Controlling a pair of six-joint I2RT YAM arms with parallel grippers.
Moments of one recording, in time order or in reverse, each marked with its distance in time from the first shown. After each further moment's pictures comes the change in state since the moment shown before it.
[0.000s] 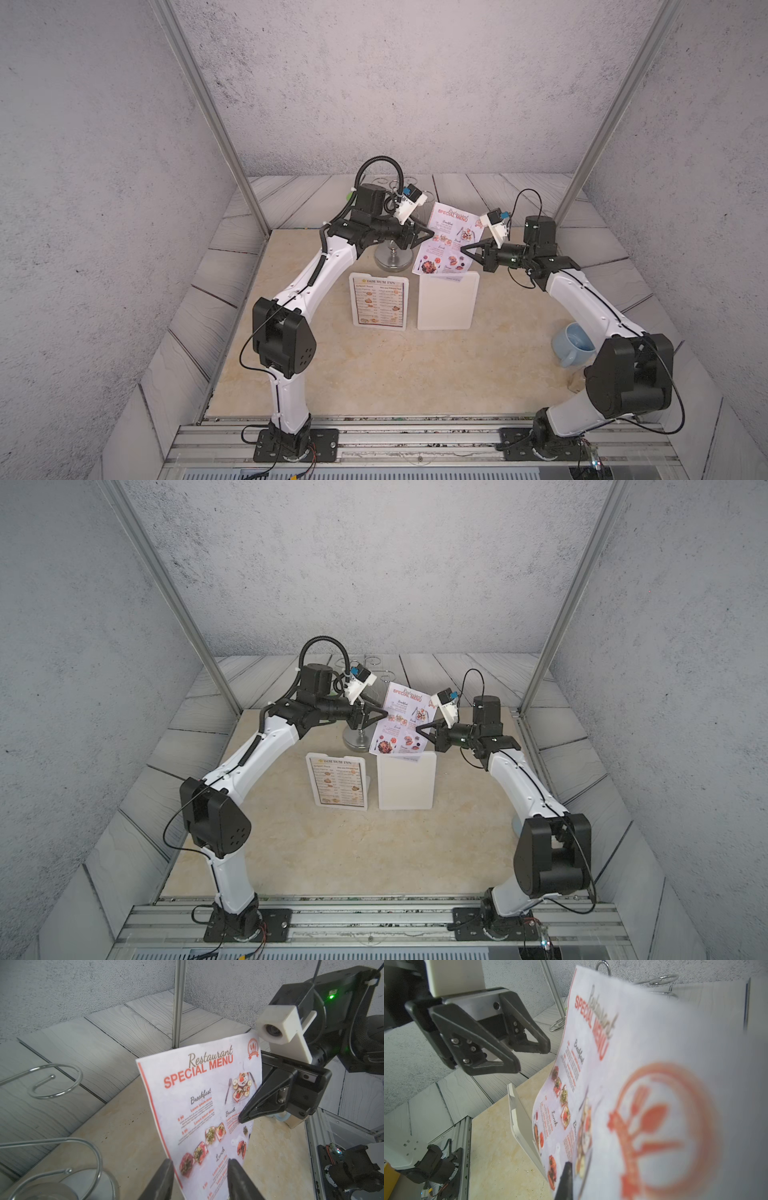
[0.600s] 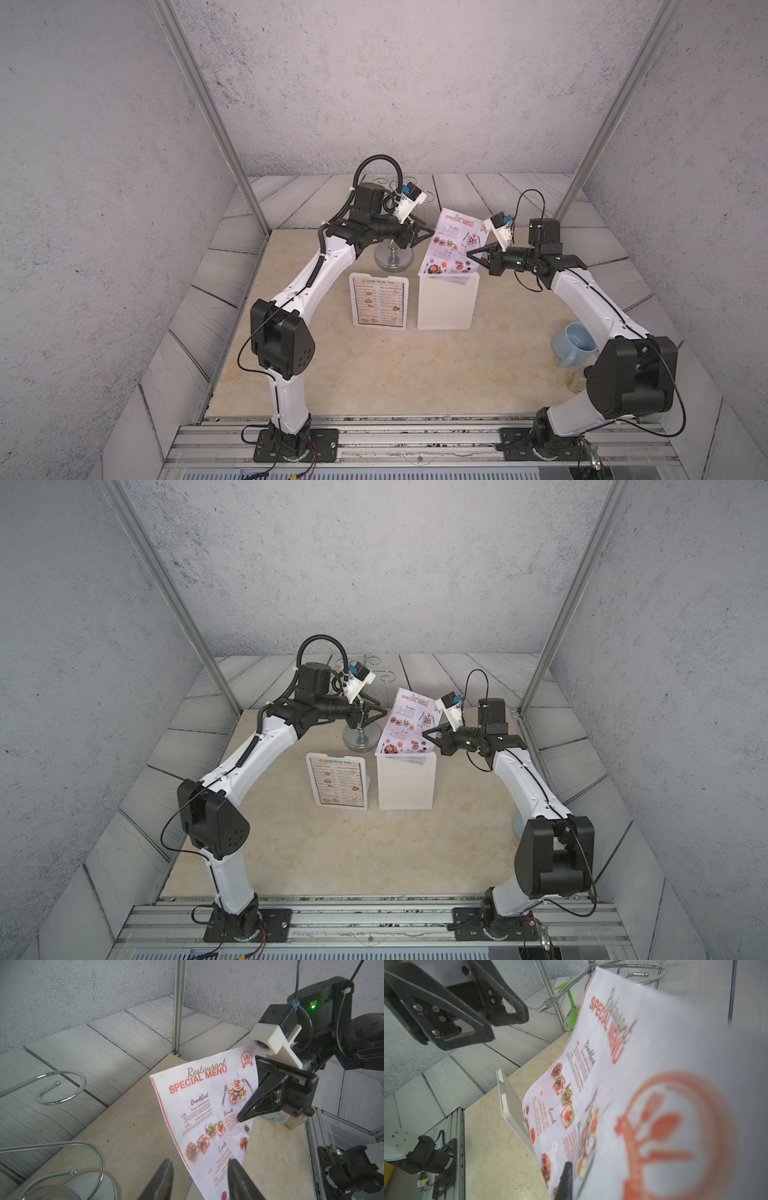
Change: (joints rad) left arm 0.000 -0.012 0.000 0.007 0.000 0.000; right arm -0.039 -0.001 0.027 -0.158 0.021 -0.098
